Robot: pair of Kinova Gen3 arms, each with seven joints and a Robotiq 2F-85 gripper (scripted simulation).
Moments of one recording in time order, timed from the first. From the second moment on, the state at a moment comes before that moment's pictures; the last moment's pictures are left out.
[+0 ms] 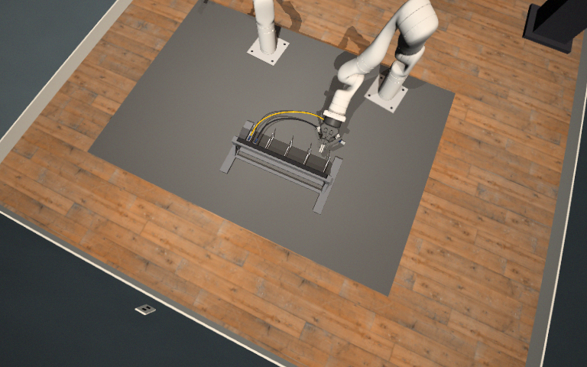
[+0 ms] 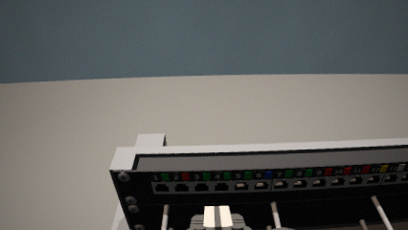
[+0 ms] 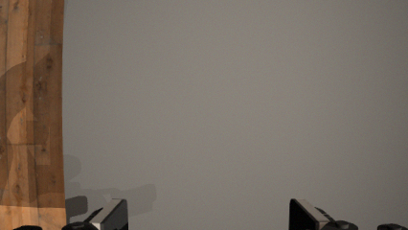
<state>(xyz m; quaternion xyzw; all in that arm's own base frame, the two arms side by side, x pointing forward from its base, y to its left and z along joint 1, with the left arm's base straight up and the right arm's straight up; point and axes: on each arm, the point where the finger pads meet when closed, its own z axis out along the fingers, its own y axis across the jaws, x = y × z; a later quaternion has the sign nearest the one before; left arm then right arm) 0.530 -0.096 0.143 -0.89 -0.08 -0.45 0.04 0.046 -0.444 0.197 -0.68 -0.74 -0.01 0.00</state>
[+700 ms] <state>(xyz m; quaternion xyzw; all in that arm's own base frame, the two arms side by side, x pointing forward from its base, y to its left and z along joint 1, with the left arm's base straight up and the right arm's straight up) 0.458 -0.110 0.204 -0.88 -0.09 -0.46 0.04 0.046 -0.444 0.197 -0.68 -0.74 -0.01 0.00</state>
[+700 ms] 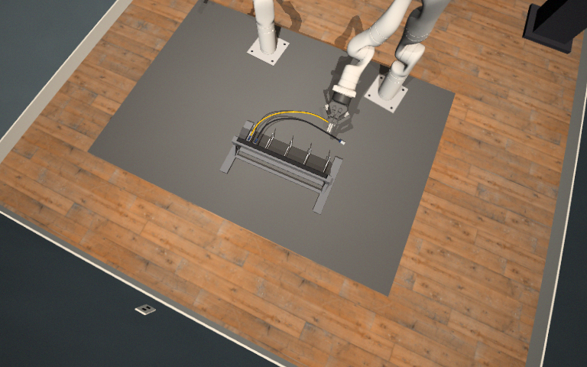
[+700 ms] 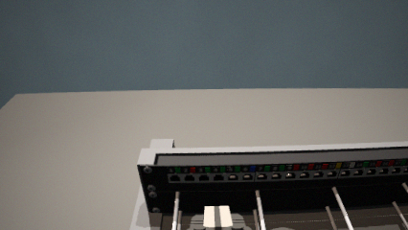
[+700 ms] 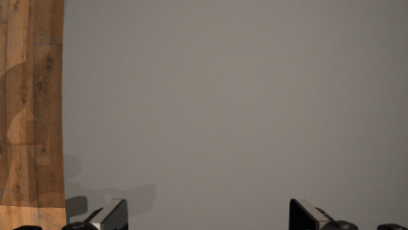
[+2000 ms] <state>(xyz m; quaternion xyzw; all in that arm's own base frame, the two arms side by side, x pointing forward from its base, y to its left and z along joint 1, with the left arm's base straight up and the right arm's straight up) 0.473 -0.206 0.208 -0.88 -0.08 -0.46 0.04 0.046 -0.444 0.197 -0.68 -0.74 -0.01 0.00</state>
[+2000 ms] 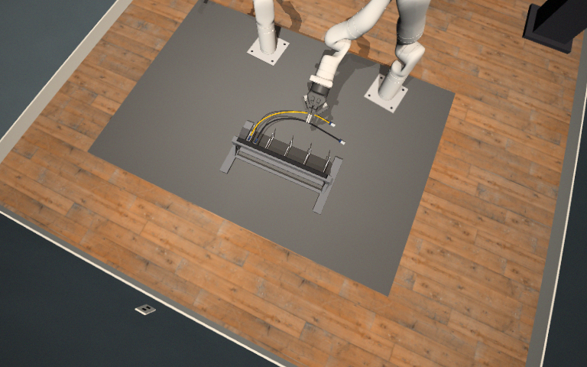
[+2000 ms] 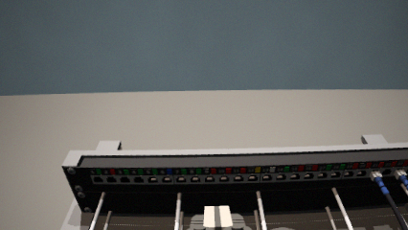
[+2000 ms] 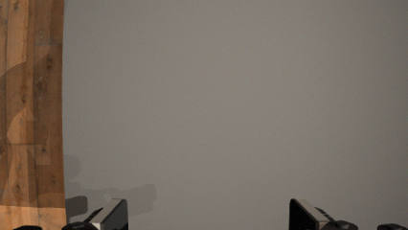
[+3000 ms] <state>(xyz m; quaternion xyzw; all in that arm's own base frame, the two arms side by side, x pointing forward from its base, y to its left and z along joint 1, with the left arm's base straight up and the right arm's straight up) 0.556 -0.202 0.160 -0.88 -0.07 -0.47 0.04 0.046 -0.444 0.197 -0.68 -0.74 -0.01 0.00</state>
